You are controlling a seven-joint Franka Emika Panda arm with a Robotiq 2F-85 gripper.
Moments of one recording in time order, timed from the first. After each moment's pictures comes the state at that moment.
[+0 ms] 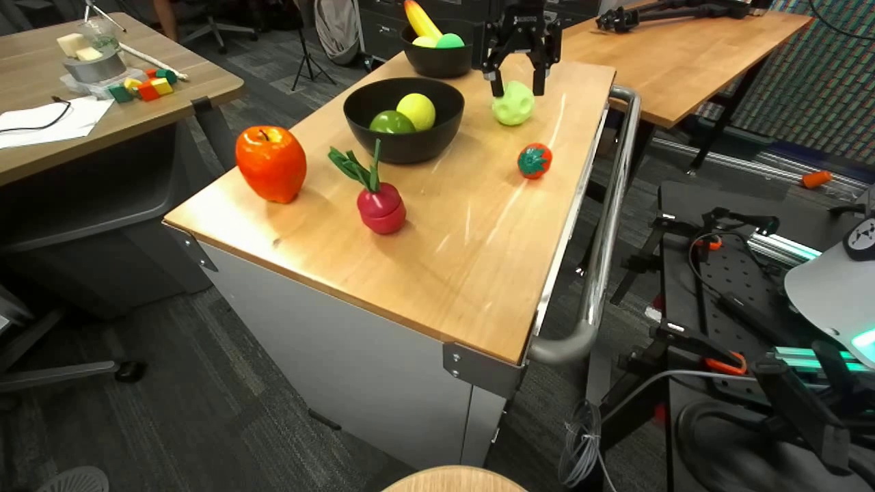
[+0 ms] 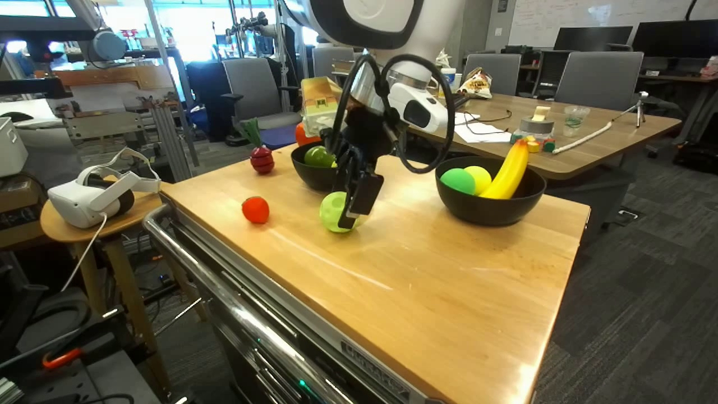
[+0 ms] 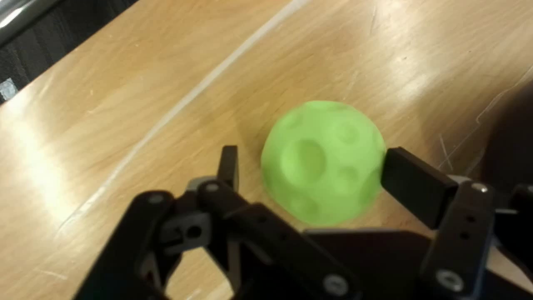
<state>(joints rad) -0.16 0.25 -0.16 -2.04 0.26 1.98 0.20</state>
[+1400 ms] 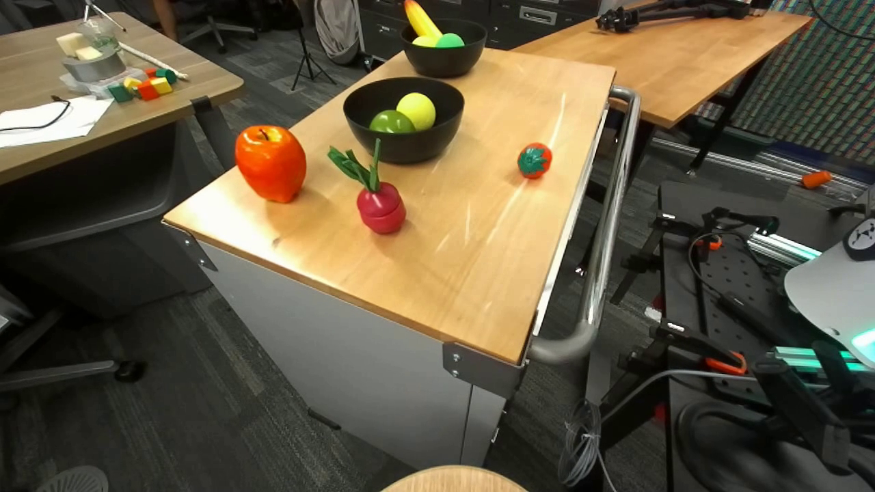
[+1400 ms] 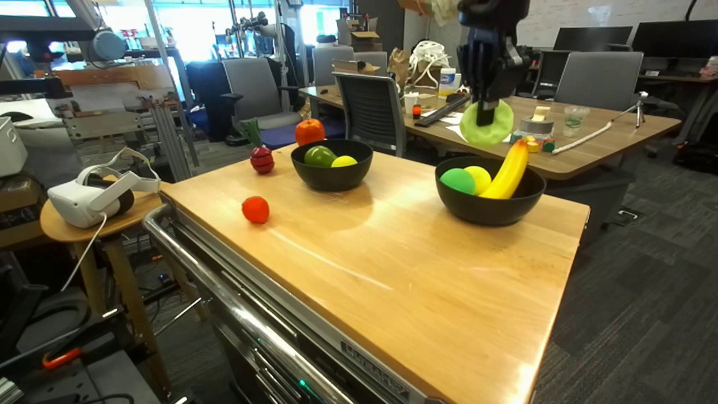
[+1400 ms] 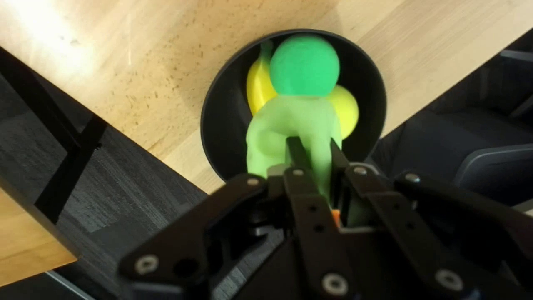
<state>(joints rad) -0.20 0.32 -0.22 -1.65 0.12 2.13 0.27</state>
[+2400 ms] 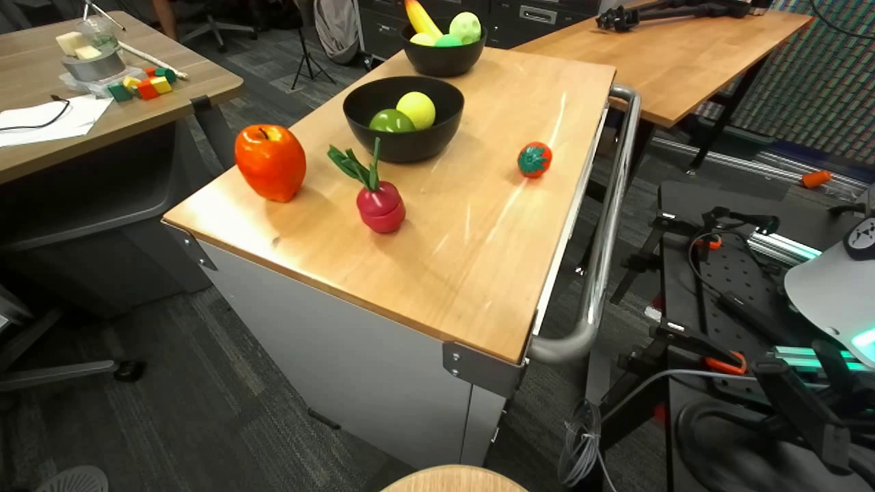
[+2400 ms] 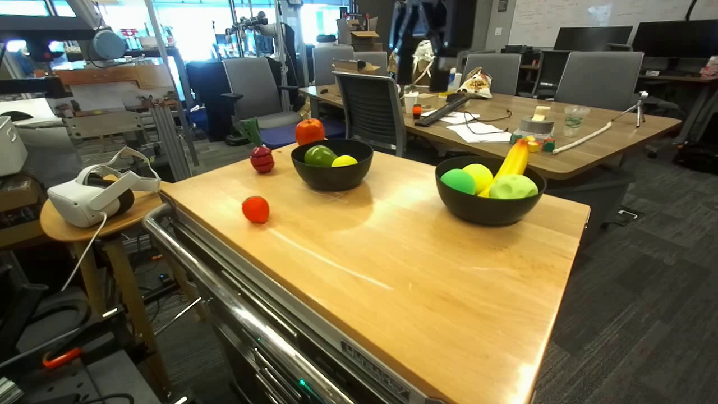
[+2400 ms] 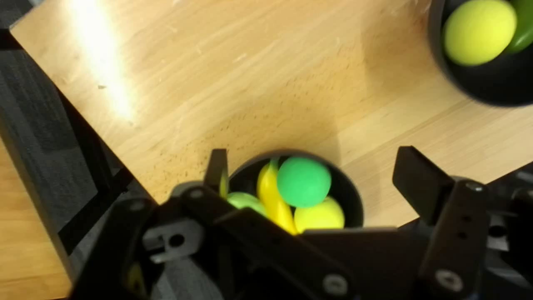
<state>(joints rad) -0.15 0.19 -0.18 -1.66 0.00 1.79 0.24</state>
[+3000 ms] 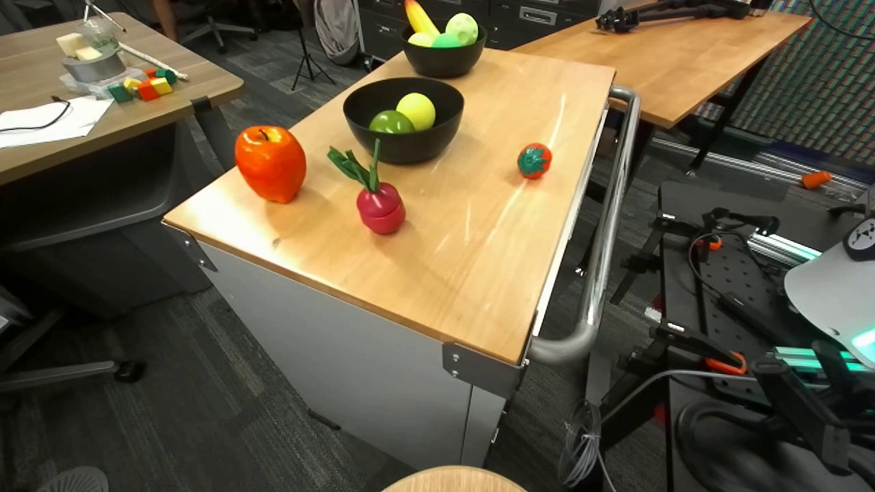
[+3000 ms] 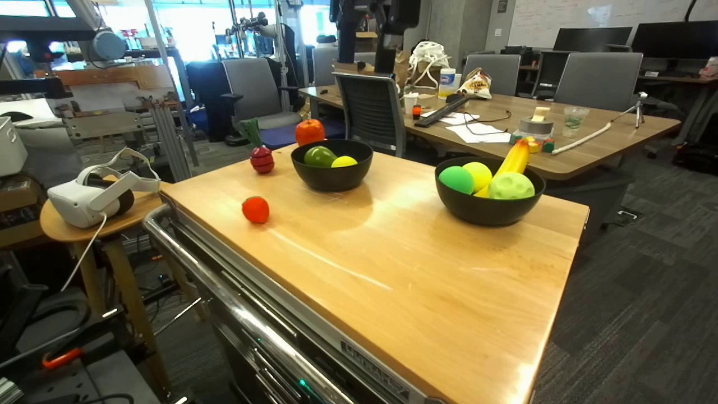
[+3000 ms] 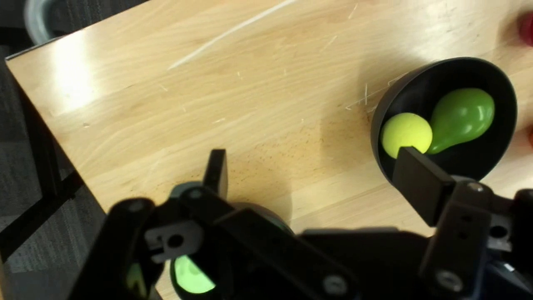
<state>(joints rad) -0.15 -0.03 -0.16 -1.86 0.04 1.75 0.07</state>
